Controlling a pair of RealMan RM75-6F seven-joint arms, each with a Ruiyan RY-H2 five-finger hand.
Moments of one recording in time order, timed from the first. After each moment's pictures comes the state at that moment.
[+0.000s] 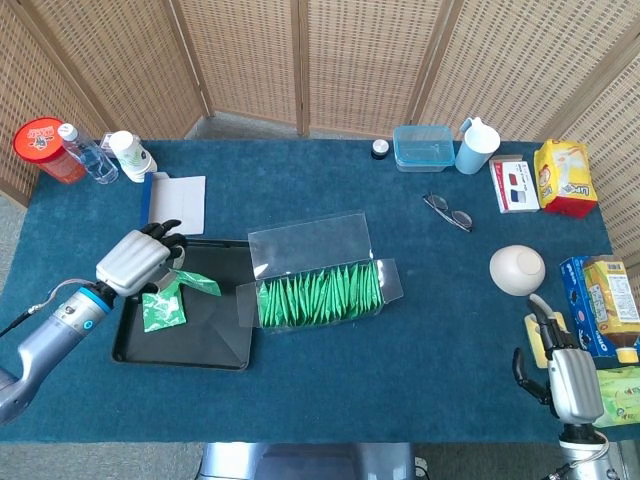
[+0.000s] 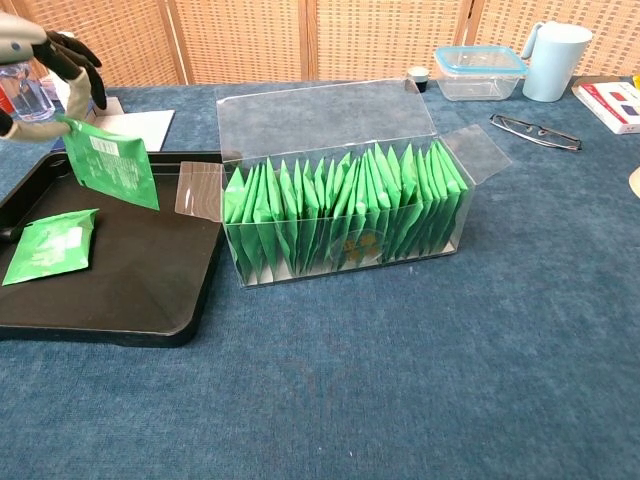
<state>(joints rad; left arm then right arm) -0.74 -1.12 0.01 -1.47 1.51 0.98 -0.05 0.00 -1.29 0.05 -1.61 -1.62 1.61 0.16</state>
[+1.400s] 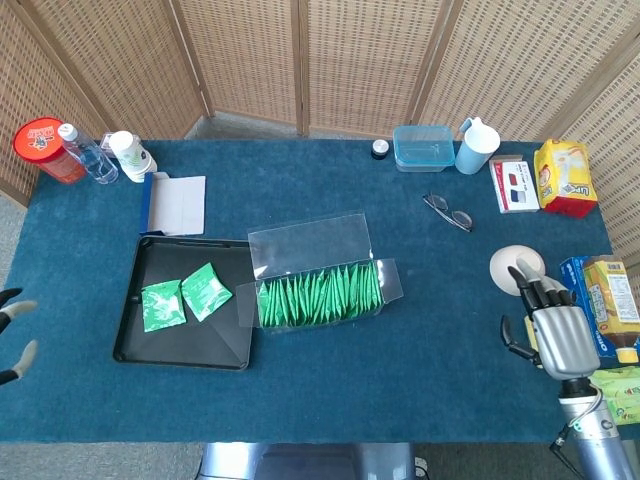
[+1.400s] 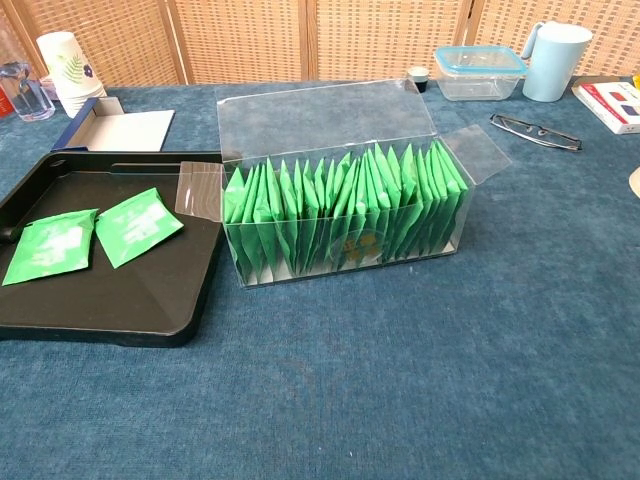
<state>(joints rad) -0.11 -0.89 0.15 -1.71 1.49 1.58 -0.06 0.17 -1.17 0.12 -1.64 -1.57 1.43 -0.15</state>
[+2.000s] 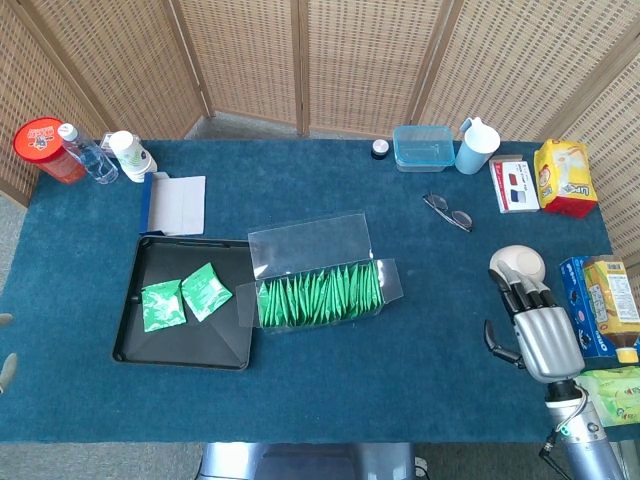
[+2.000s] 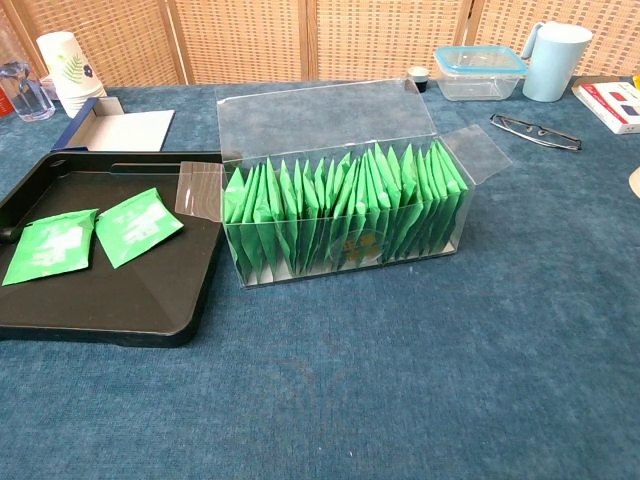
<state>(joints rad) -0.02 -0.92 0.09 -1.68 1.51 1.62 -0.07 0.19 -1.16 0.10 -1.71 -1.60 1.44 -0.21</state>
